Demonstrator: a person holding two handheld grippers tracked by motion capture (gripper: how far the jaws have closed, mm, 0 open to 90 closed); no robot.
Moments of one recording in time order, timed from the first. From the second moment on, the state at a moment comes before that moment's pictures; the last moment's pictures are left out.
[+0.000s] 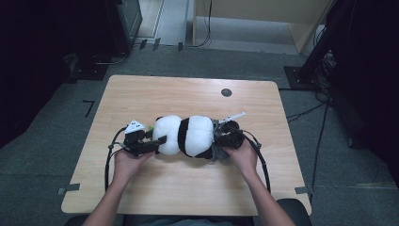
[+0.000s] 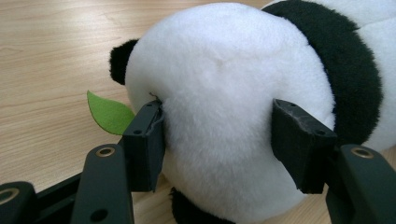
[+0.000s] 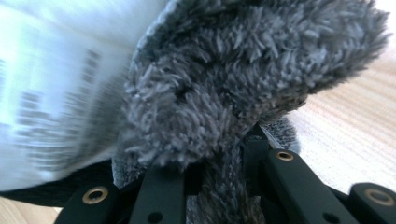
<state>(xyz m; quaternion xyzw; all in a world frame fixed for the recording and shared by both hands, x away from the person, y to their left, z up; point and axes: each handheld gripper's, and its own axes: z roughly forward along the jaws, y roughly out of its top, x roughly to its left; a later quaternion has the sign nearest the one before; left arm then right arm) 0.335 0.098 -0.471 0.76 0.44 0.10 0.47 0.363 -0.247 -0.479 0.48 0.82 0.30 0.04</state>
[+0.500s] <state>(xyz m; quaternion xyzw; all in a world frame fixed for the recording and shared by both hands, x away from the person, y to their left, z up) 0.334 0.096 -0.471 0.76 0.44 0.10 0.46 0.362 -0.274 -0.452 0.50 0.79 0.35 0.06</state>
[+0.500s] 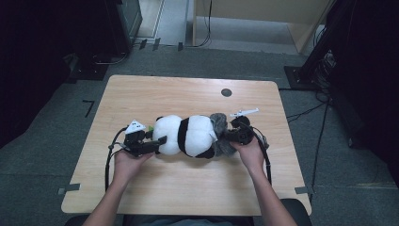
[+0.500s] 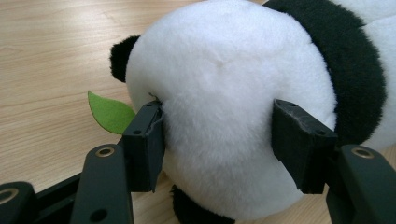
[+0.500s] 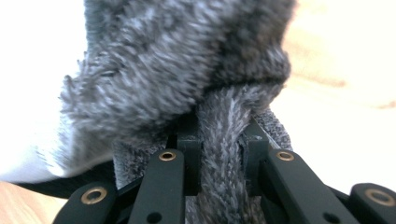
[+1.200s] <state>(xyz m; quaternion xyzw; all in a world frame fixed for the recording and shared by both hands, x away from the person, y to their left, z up) 0.334 0.094 -0.471 0.76 0.44 0.11 0.46 0.360 -0.255 -0.409 0.46 0.78 0.41 0.12</state>
